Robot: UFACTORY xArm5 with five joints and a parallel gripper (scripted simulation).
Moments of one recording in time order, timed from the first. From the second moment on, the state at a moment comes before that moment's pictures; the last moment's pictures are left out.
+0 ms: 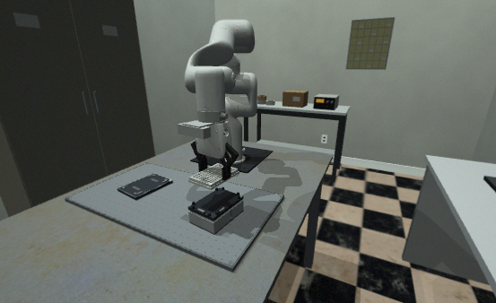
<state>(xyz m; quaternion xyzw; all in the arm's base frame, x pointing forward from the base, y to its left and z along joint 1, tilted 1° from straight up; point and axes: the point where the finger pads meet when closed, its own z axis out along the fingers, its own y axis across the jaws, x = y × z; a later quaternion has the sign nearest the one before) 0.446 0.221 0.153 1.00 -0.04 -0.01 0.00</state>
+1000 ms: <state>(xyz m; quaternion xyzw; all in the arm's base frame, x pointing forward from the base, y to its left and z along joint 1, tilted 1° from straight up) 0.440 0.136 0.143 1.00 -0.04 -0.01 0.00</state>
